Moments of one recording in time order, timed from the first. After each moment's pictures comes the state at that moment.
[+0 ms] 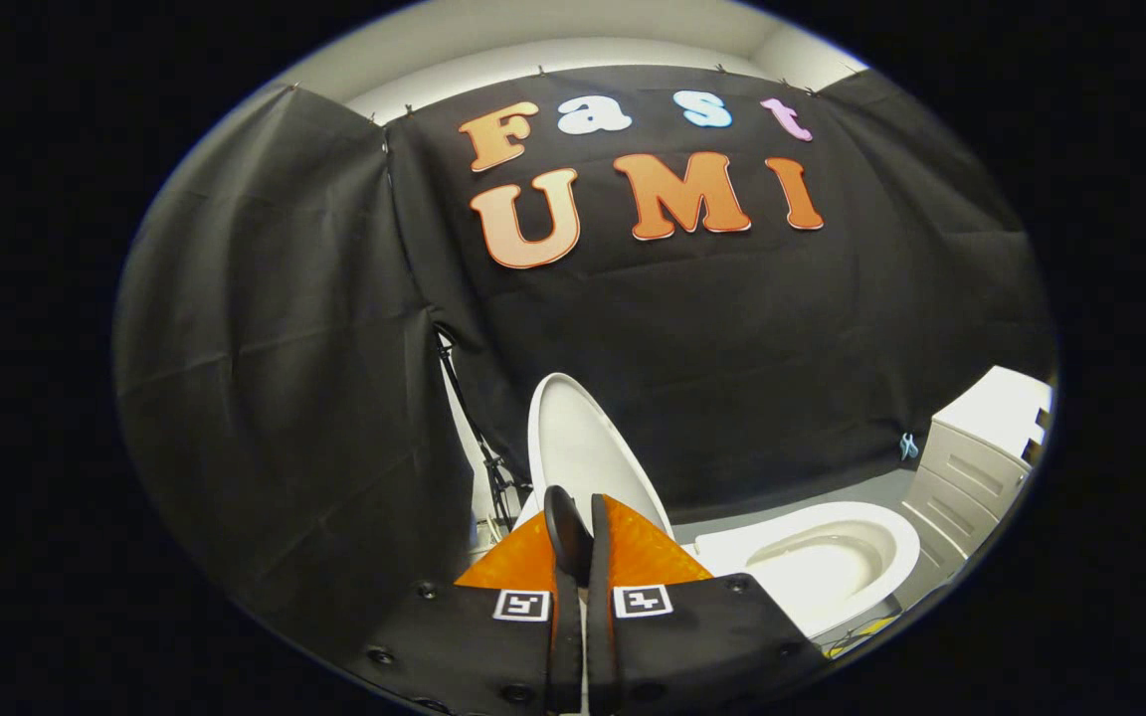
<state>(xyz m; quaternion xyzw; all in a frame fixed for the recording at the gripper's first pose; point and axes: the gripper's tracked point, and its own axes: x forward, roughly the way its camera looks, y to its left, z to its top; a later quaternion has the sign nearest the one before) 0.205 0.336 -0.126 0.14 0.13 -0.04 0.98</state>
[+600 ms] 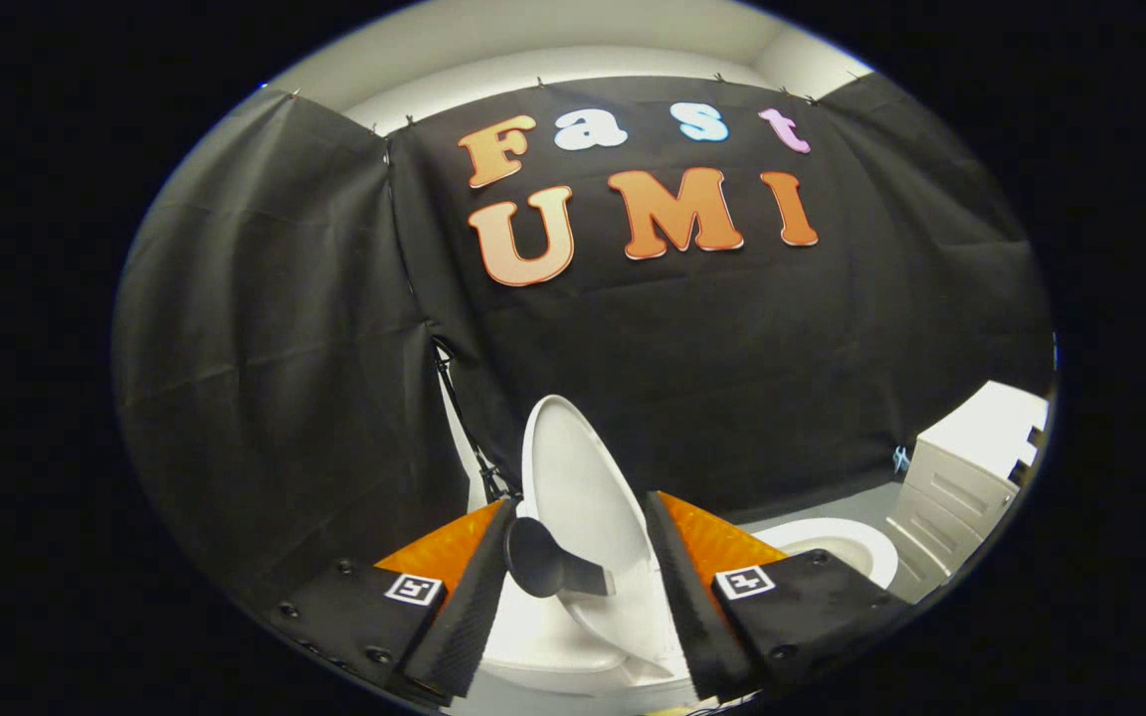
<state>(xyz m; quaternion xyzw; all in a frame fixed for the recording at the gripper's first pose) 0.183 0.292 -0.084 0.13 0.11 -0.04 0.98</state>
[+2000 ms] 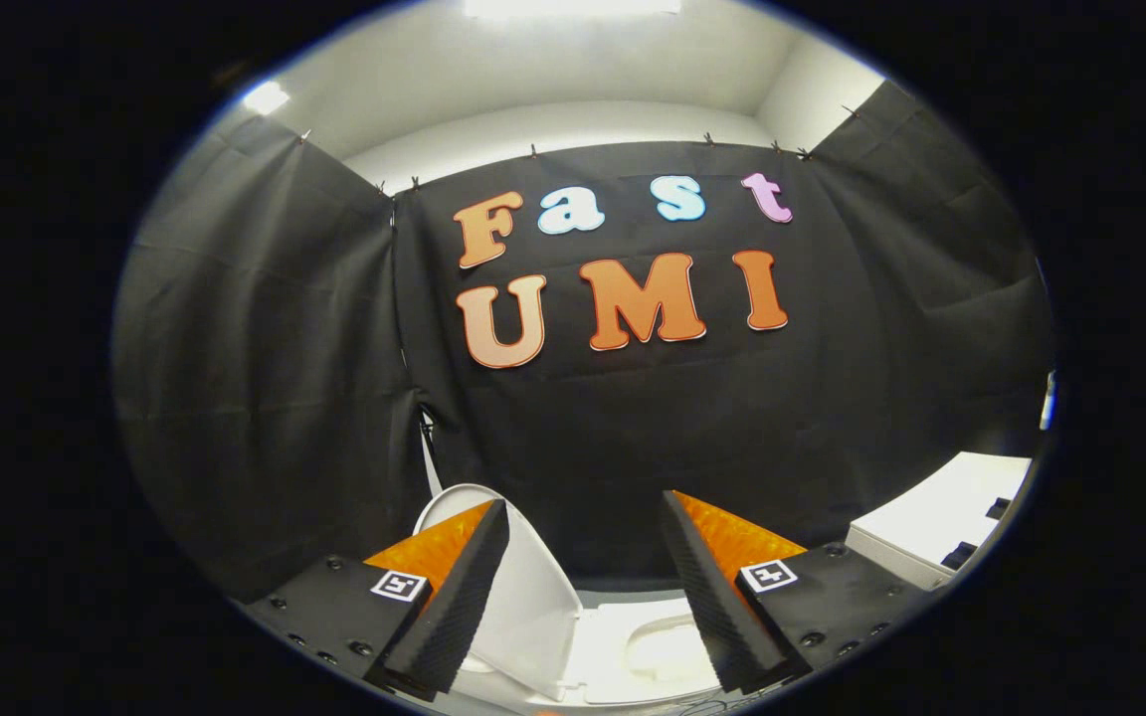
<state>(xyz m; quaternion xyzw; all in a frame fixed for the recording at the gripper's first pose) 0.108 0.139 -0.005 0.12 0.01 -0.04 0.99</state>
